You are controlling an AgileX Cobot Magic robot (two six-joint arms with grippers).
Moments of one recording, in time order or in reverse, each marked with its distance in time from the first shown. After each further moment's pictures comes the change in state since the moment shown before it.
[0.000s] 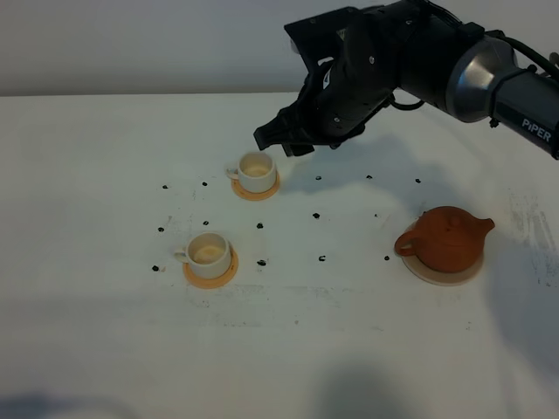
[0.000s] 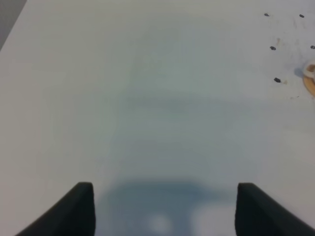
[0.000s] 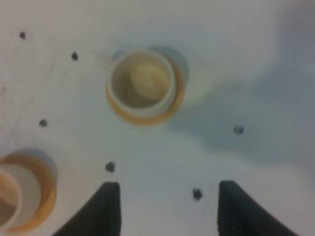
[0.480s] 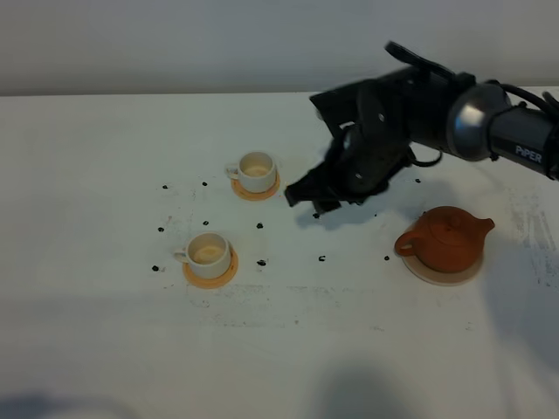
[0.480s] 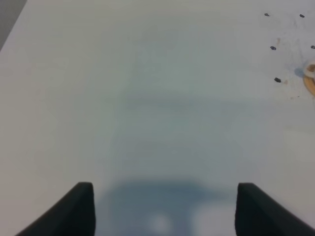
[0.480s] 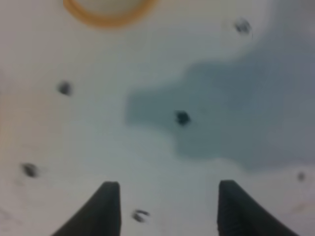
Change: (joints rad) left arm 0.000 0.000 0.000 0.000 0.001 0.000; right arm -0.042 0.019 0.230 0.002 -0.102 0.006
